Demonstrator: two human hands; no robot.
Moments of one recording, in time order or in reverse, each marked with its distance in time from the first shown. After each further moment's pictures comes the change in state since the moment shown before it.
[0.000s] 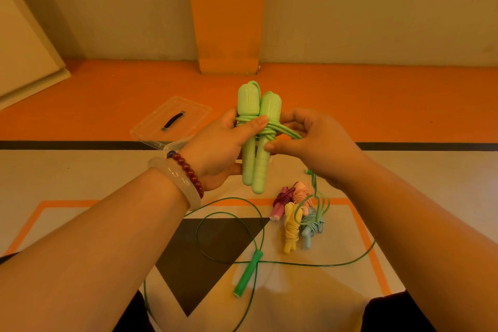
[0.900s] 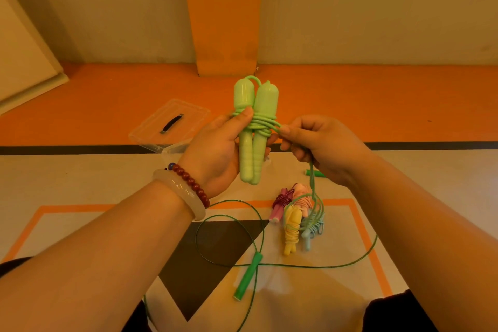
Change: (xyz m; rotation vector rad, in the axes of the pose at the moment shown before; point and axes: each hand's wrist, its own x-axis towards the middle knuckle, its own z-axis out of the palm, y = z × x) left_hand 0.004 -0.002 0.008 -0.334 0.064 0.047; right_hand 0.008 0.013 -0.014 0.335 -0.086 0.116
